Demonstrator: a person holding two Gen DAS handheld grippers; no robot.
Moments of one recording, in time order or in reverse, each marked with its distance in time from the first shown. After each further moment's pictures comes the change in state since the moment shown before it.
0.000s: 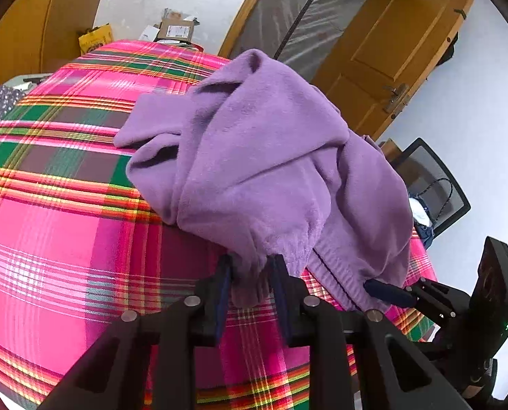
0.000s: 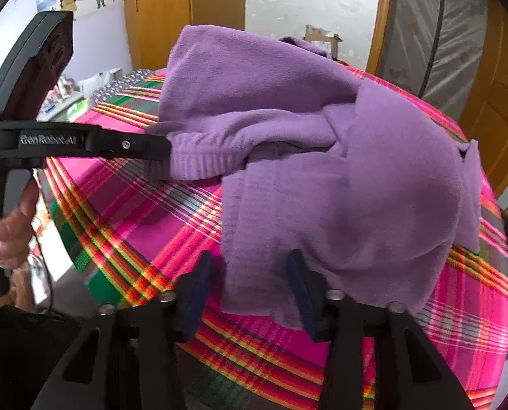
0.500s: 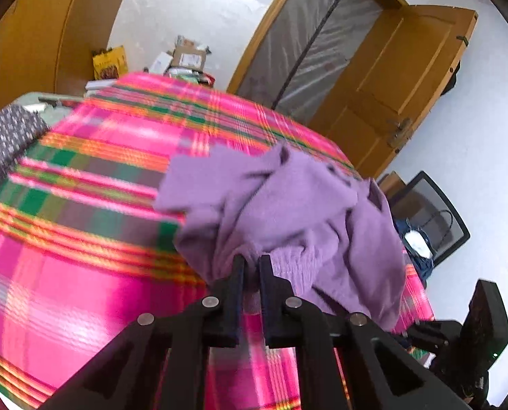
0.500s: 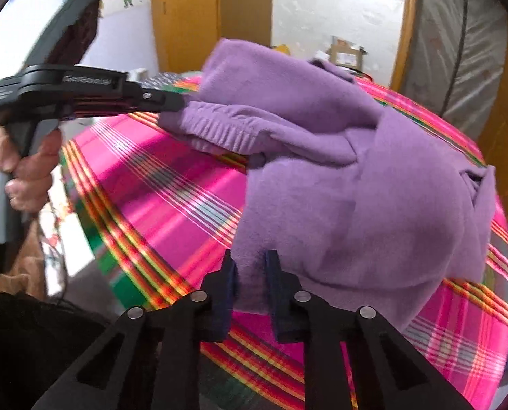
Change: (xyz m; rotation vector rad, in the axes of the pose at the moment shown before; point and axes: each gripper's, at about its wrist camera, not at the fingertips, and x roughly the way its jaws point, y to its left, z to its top) left arm -0.043 0.022 0.047 -0.010 -0.138 0.036; right arm -0.014 -0.002 0.006 -0.055 -0.044 0.137
